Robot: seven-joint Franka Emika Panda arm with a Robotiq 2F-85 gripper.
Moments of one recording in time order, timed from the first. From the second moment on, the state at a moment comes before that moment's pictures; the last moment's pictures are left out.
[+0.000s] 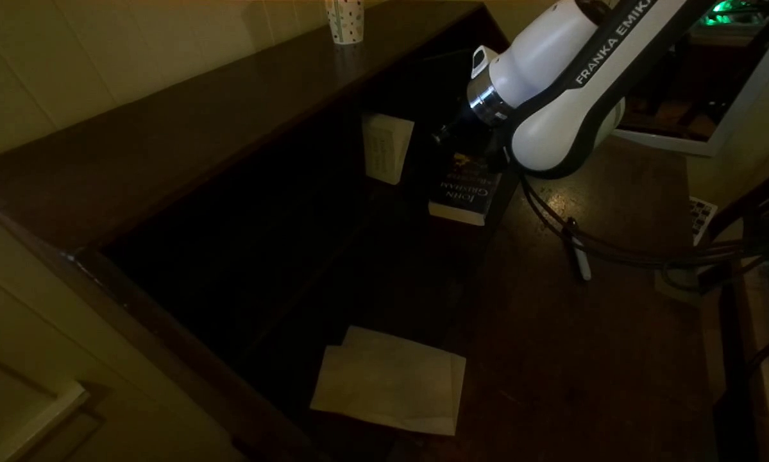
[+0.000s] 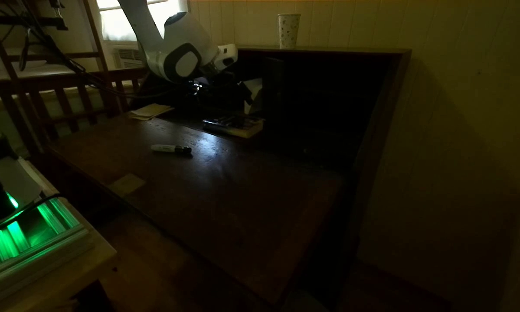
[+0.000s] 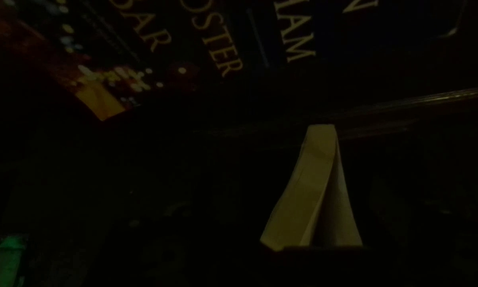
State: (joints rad) arm -0.33 0.48 0.12 -2.26 -0.03 3.49 -0.01
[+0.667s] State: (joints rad) arm -0.34 0.56 0.16 -2.19 -0.06 3.51 -0.01
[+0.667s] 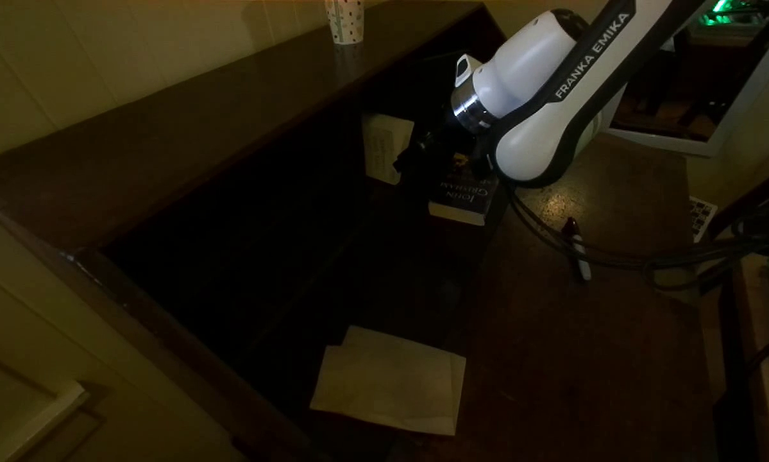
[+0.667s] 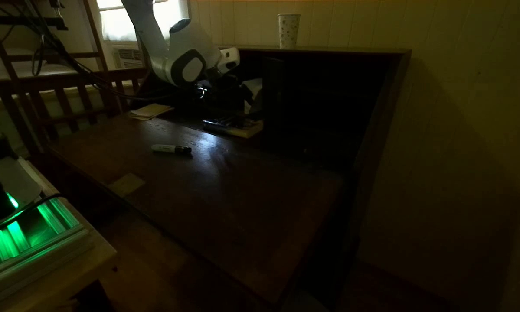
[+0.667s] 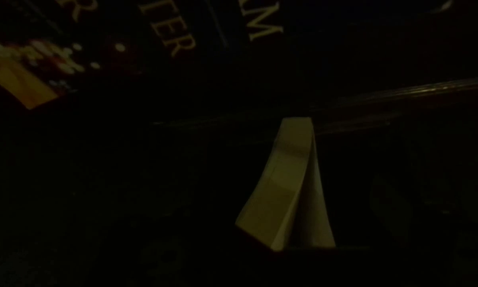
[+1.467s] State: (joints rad) arm -0.32 0.64 0.13 -2.11 -0.08 3.59 -0.01
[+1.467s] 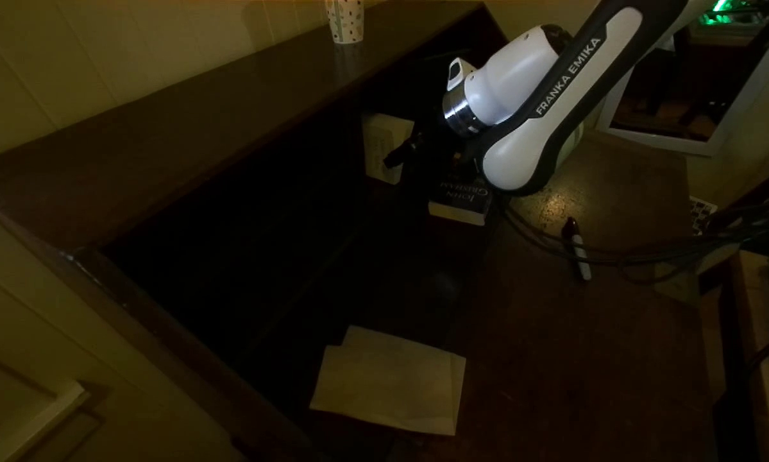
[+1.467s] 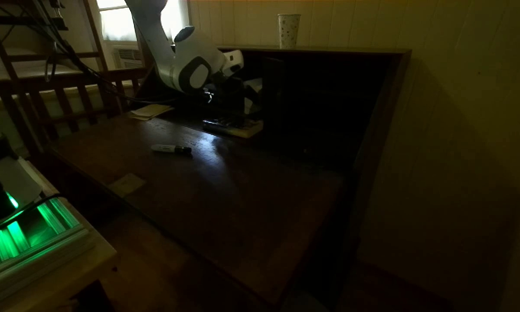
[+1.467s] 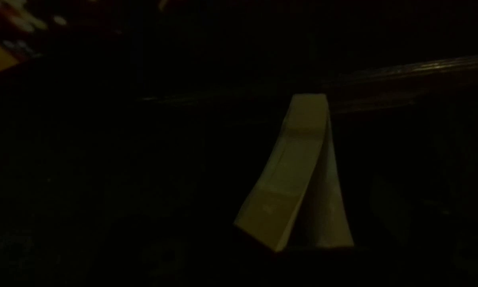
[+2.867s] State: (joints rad) arm -0.28 0.73 0.12 -1.98 -0.08 3.62 0.02
